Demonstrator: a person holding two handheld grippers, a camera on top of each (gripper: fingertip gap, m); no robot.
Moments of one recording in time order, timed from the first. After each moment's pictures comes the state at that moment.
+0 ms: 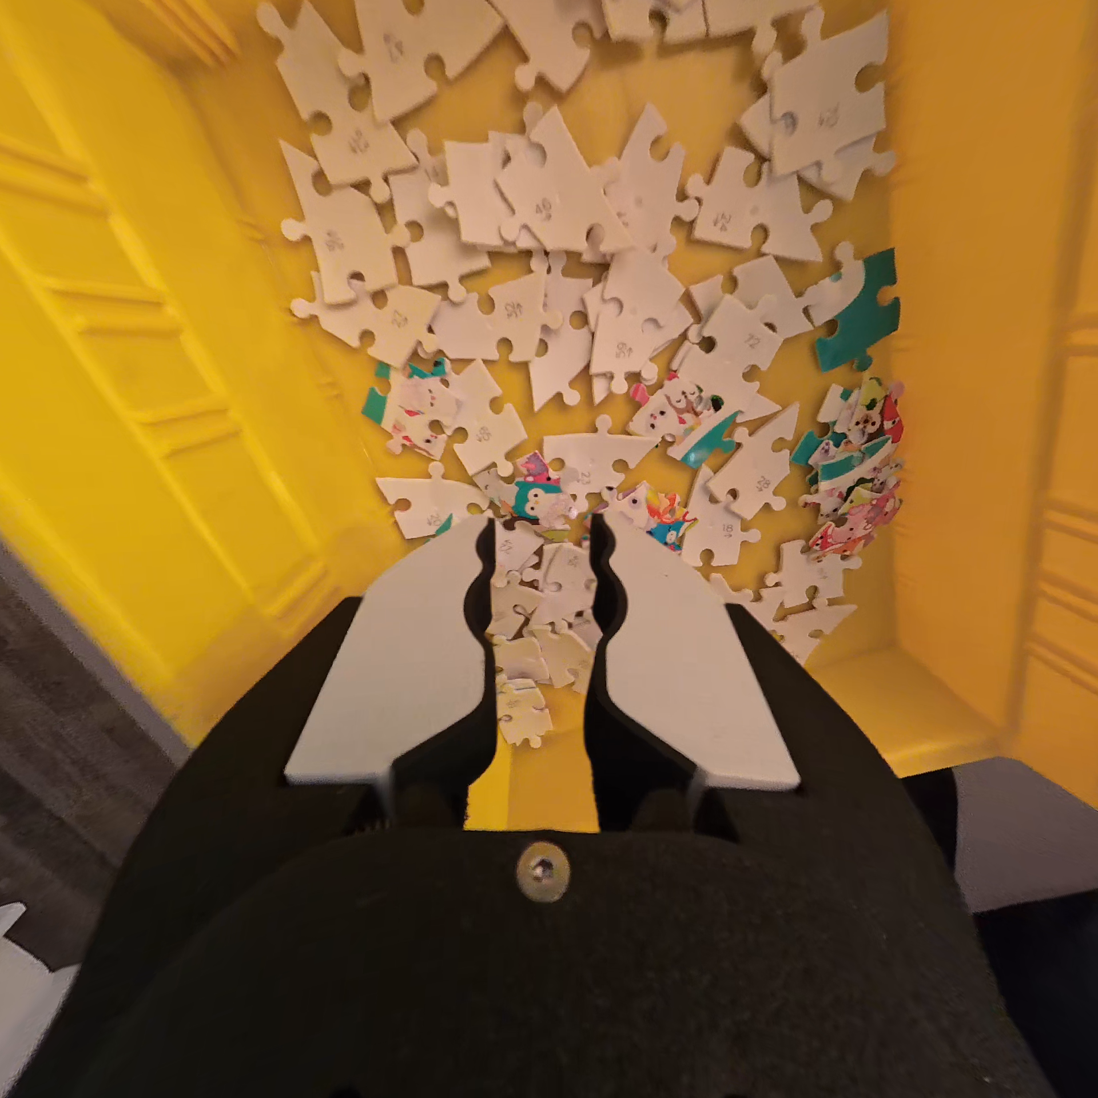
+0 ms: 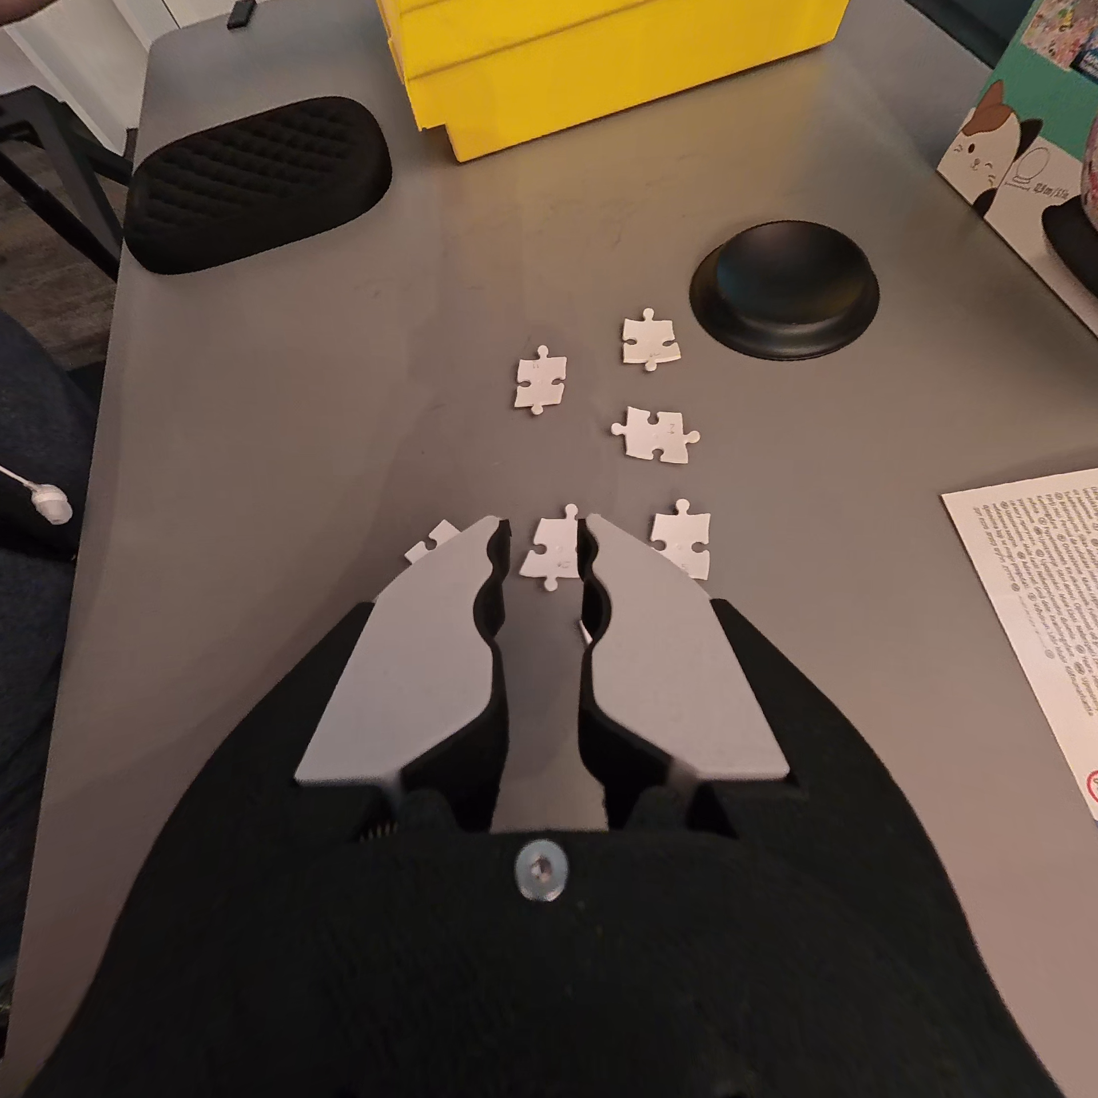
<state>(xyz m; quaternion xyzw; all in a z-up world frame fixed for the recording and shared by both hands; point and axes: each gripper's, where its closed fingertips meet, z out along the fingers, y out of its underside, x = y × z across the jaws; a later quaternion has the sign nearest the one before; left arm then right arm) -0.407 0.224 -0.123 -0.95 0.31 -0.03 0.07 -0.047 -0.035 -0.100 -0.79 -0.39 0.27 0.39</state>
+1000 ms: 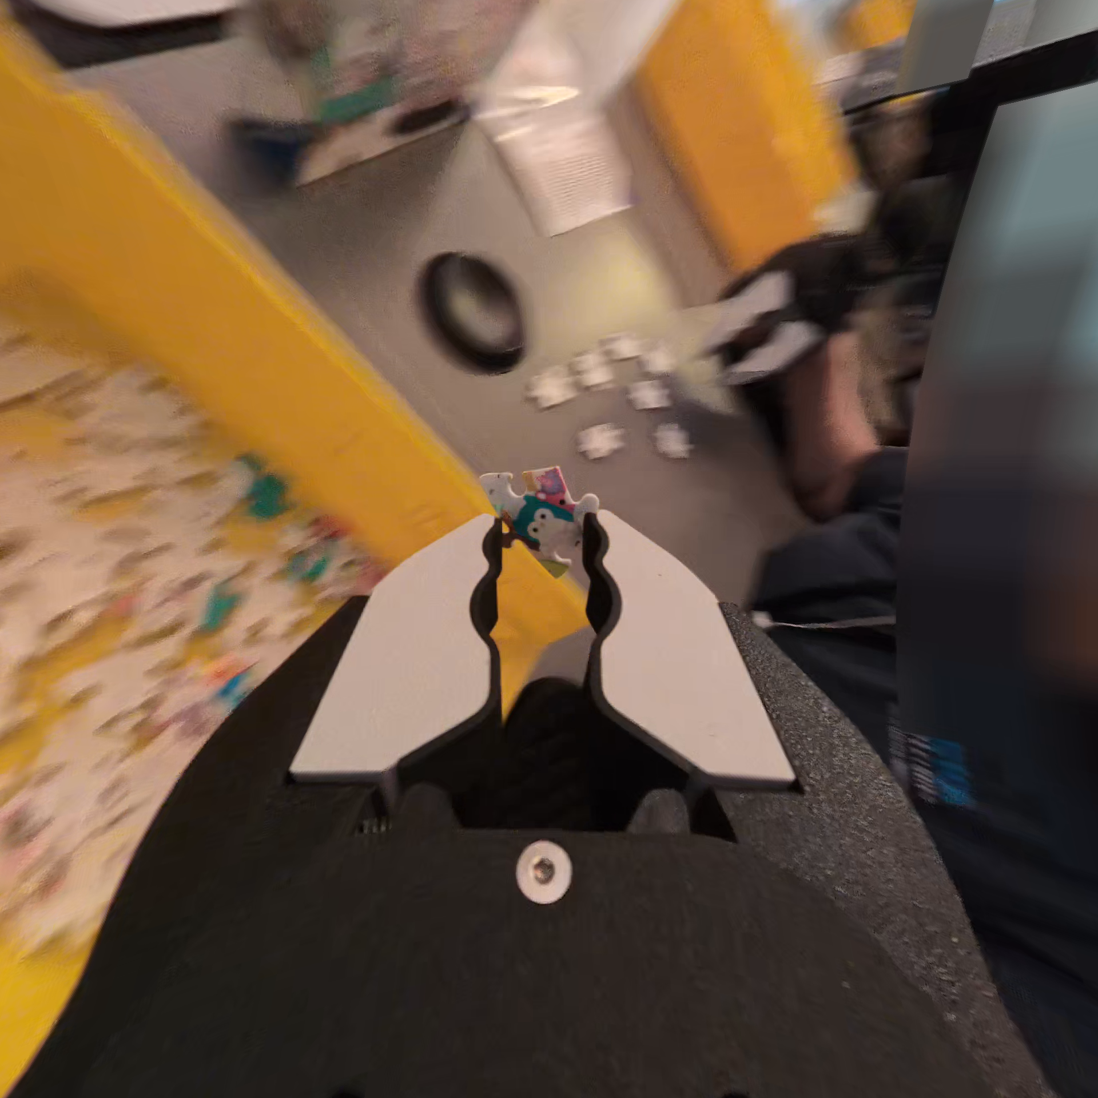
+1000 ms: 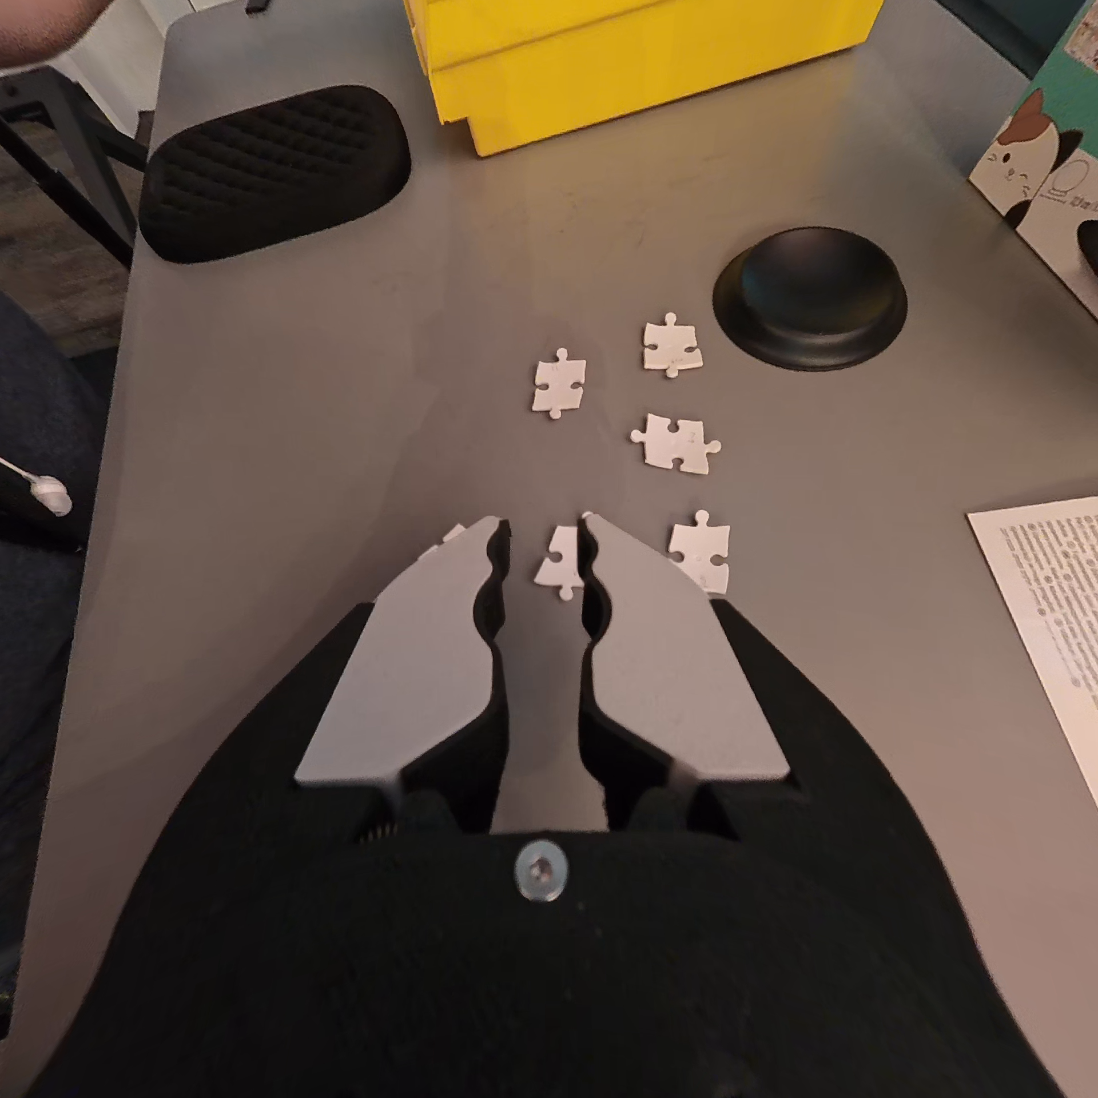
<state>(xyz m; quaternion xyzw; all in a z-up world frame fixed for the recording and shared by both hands) -0.303 0.128 0.003 -0.76 0.43 -0.47 0.12 -0.055 -0.039 -0.100 -0.79 -0.40 0.27 0.38</state>
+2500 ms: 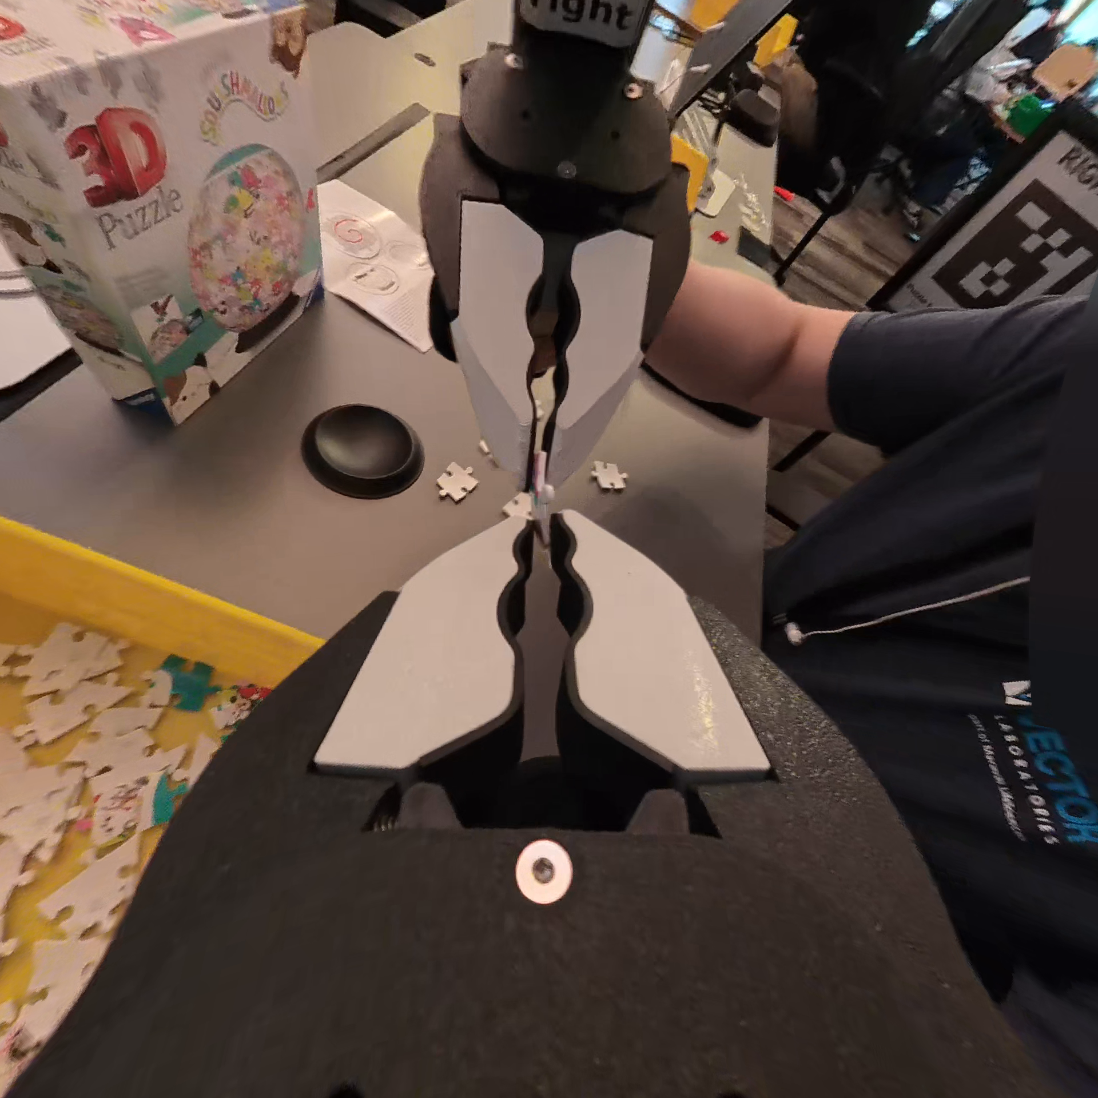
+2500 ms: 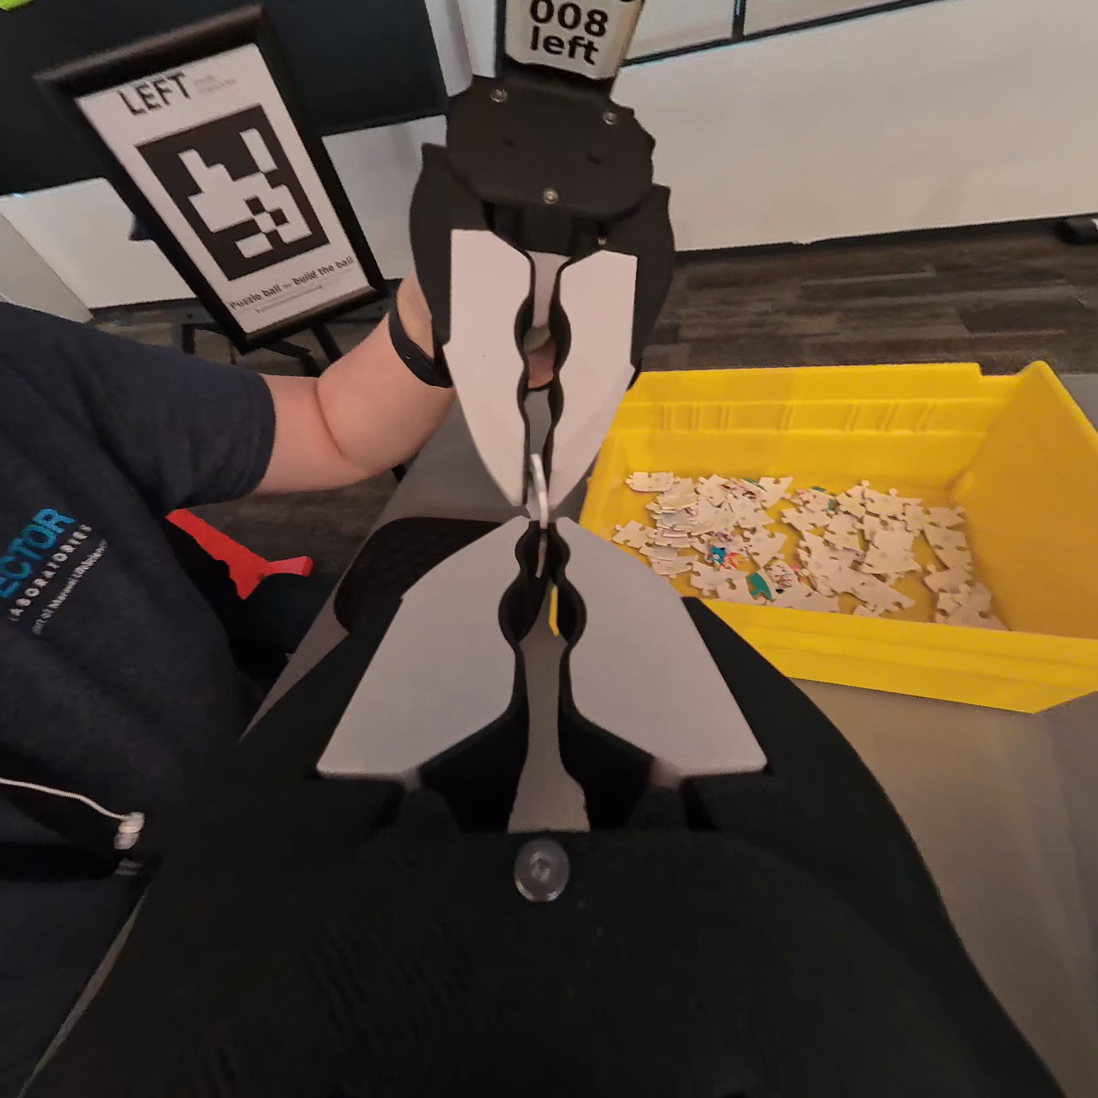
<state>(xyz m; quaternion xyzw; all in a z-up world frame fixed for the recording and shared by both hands) -0.267 0.066 0.053 -0.66 0.55 -0.45 0.24 -0.269 0.074 0.055 -0.62 -0.51 0.45 0.38</state>
